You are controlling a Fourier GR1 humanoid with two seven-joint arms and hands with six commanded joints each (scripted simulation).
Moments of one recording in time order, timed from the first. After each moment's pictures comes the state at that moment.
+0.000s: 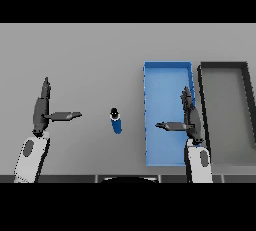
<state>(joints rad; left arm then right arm) -0.11 0.43 -0.16 -1.48 0.24 0.26 0.01 0.00 0.00 0.00 -1.57 0.00 0.00 0.00</state>
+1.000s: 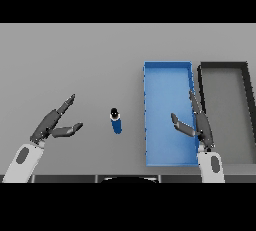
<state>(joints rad) -0.03 0.63 -0.32 -1.57 0.23 -0.15 -0.13 0.07 -0.18 0.05 -1.67 0.15 0.06 -0.12</state>
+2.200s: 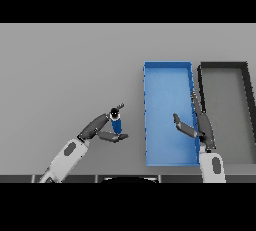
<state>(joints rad) -0.22 0.26 -0.56 -1.34 0.01 -0.11 -0.06 0.09 -0.18 0.04 -1.67 0.14 0.06 -0.11</state>
